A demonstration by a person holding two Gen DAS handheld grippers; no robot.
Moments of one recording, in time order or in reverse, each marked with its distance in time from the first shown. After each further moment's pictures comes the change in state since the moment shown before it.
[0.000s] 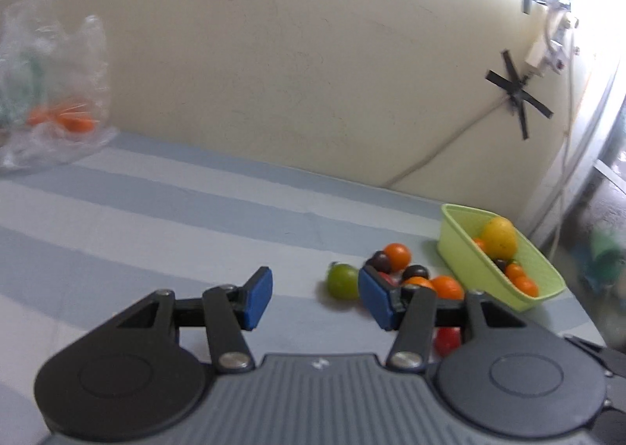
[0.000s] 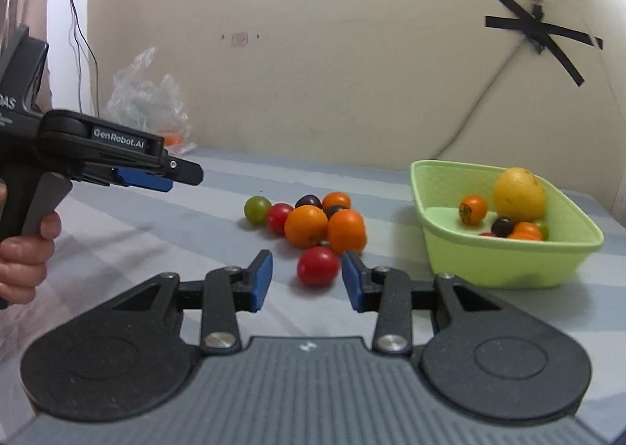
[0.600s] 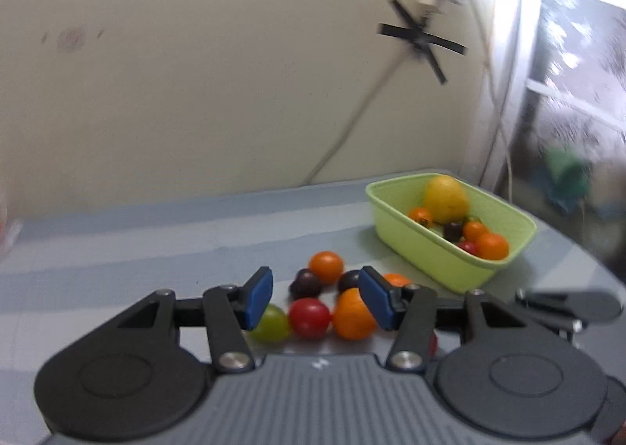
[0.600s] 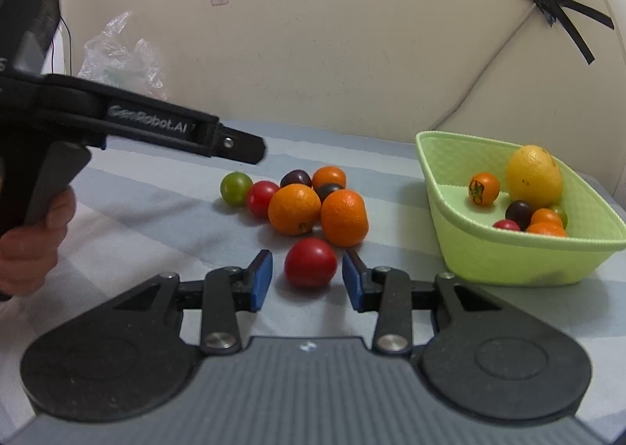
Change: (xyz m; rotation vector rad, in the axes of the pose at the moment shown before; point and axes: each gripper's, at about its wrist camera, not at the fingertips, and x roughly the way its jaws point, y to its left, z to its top) left arm 0.033 -0.055 0.007 0.345 -0.001 -0.121; right arm 0.035 0.003 0.002 0.002 0.093 -0.056
